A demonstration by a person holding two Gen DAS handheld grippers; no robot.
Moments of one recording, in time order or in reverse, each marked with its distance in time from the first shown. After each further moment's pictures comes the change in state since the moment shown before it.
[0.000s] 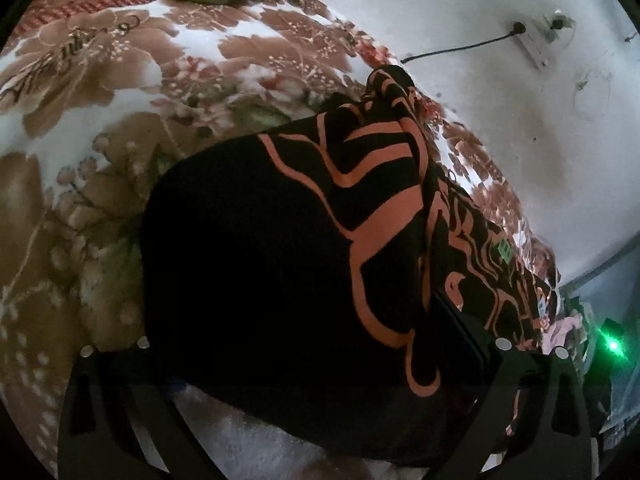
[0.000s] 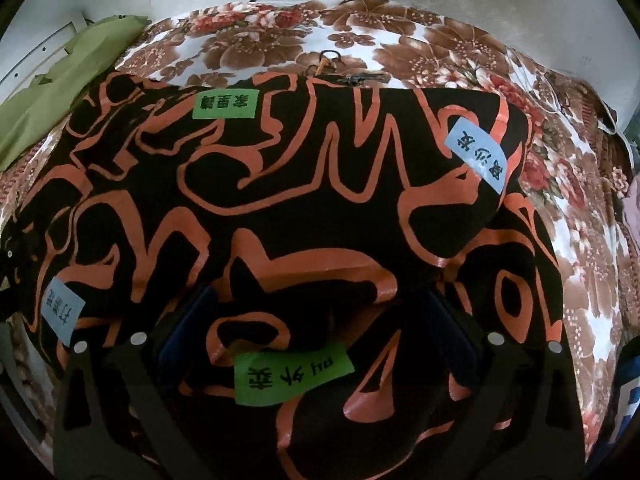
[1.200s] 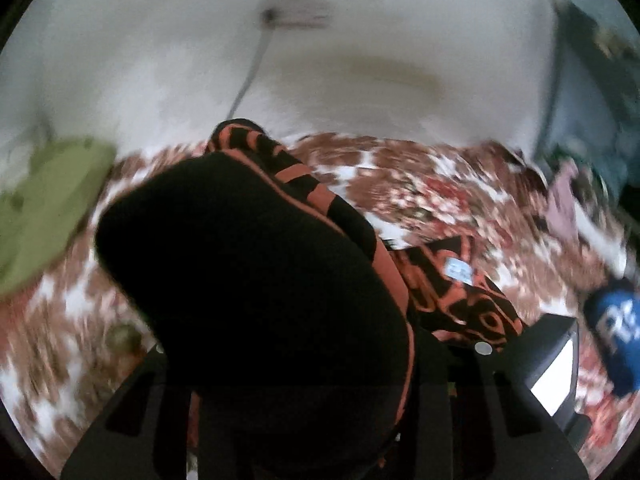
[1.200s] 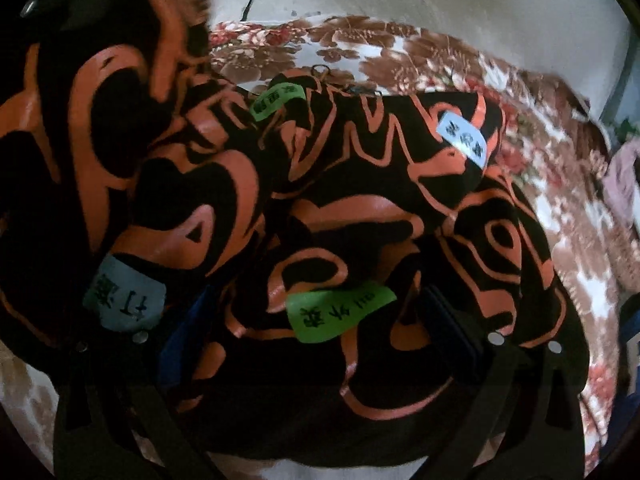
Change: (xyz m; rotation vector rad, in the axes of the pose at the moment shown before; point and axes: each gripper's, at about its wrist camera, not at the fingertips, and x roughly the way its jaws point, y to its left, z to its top) left arm -0.045 -0.252 -0.022 0.798 -0.142 0.001; right arm -0.030 0.018 -0.033 0.078 -0.068 -0.033
